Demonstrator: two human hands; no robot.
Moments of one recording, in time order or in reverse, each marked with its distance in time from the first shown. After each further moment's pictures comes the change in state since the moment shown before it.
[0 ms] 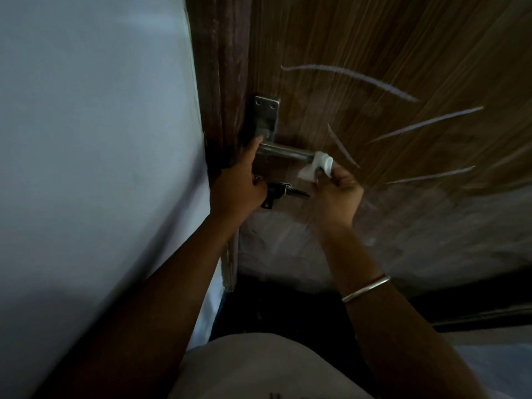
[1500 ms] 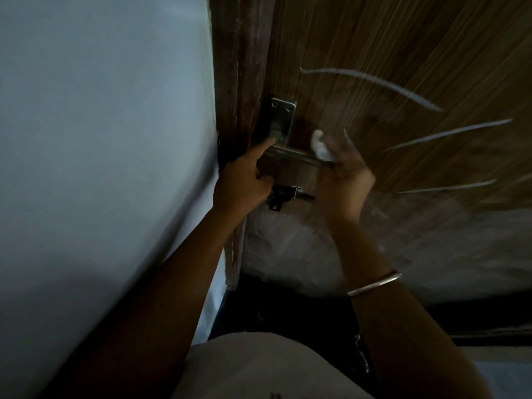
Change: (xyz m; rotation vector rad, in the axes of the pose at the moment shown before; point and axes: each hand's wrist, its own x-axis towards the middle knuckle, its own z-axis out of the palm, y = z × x) left_hand 0.006 -0.008 -0.009 -0.173 0.024 0.031; right_hand 0.002 -0.024 0.012 -0.456 -0.075 -0.637
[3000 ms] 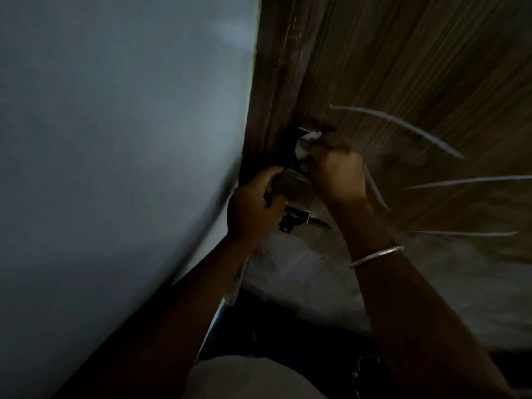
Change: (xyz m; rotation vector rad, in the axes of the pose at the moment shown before) left_hand -0.014 0.002 0.004 -0.107 0.389 0.067; right_hand 0.059 -0.026 0.027 -0.615 -0.481 -0.581
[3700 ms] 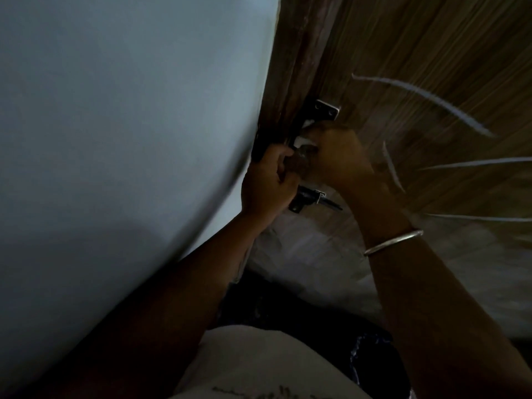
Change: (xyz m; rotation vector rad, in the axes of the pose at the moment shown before) left_hand -0.005 -0.009 0.006 -0.005 0.011 -0.032; right_hand 0.003 -0.017 0.000 0.245 -0.188 -0.094
